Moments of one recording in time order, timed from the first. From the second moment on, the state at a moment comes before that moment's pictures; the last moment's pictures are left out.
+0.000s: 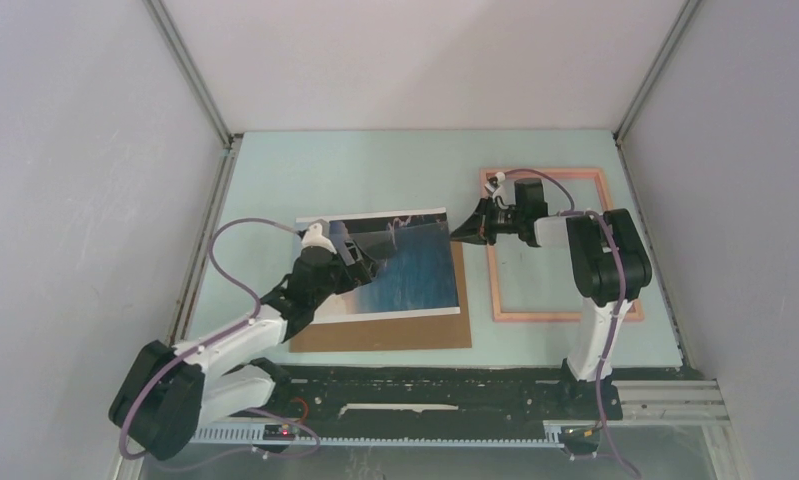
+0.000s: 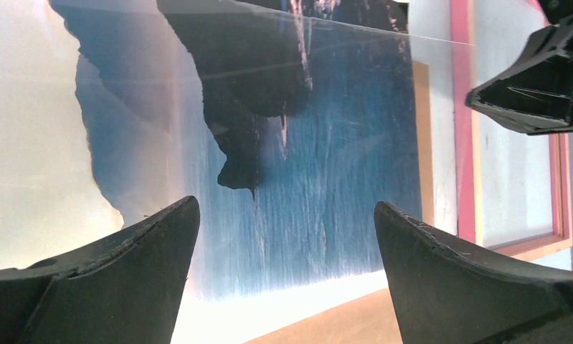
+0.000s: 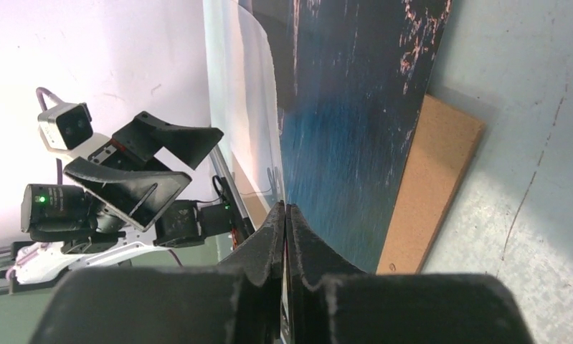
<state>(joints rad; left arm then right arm) -0.54 1.09 0.39 0.17 -0.12 -0.76 0.17 1.97 1.01 0.27 -1.00 0.76</state>
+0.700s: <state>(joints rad) -1.14 0.99 0.56 -0.07 -0.32 -0.35 0.17 1.97 1.01 0.28 -0.99 0.89</state>
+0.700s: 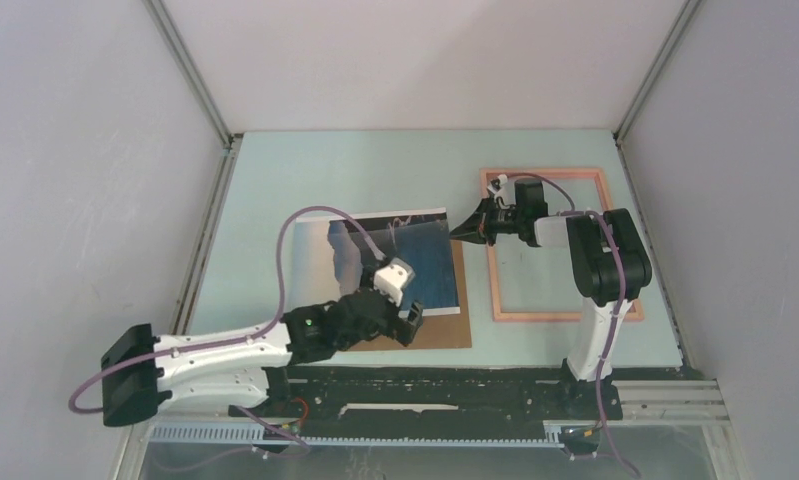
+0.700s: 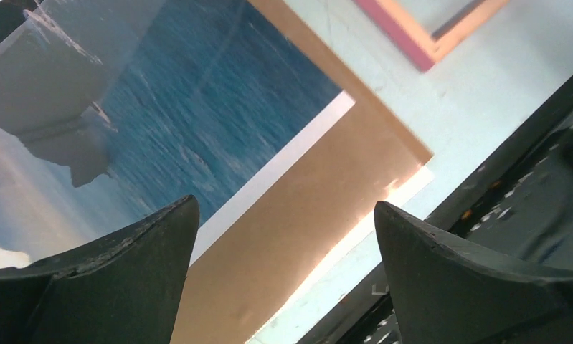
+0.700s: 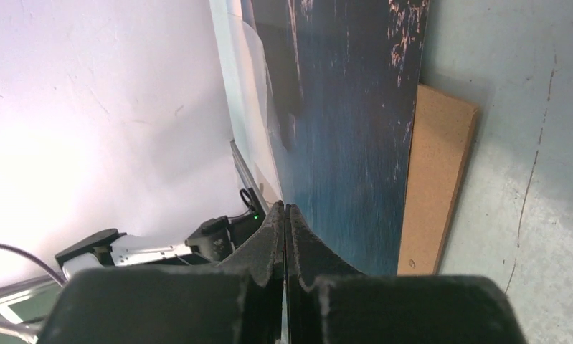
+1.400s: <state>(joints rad) -0.31 0.91 0.65 -0.23 -0.28 -0.65 0.17 1.96 1.02 0.27 -0.98 0.94</state>
